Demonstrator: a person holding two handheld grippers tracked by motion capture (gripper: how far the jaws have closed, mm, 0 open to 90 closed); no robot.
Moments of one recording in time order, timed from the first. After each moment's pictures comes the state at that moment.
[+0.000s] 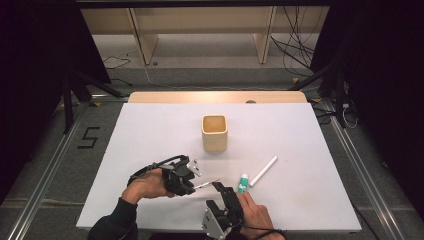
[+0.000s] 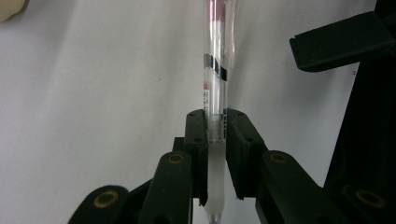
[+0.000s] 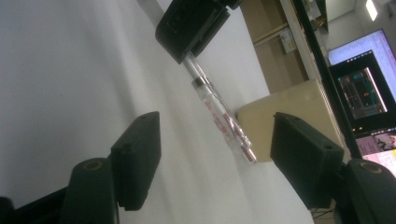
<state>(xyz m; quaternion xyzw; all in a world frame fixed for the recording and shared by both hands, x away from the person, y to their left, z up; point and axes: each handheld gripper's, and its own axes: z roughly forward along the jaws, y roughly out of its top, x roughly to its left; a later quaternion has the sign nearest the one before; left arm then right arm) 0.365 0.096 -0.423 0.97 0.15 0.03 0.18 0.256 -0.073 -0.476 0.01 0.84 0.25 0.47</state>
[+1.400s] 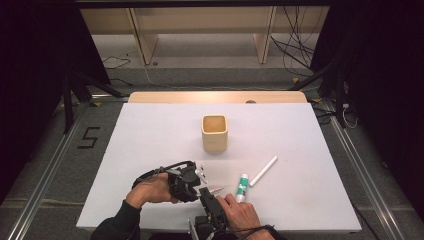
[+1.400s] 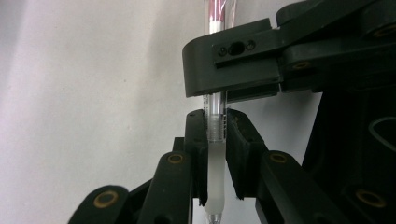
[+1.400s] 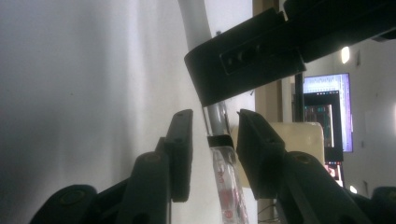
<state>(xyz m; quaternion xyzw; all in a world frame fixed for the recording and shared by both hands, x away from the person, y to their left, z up) 0.353 0.080 -0.424 0.98 0.13 0.01 0.15 0.256 -0.038 -0.504 -0.10 0.82 0.15 0.54</state>
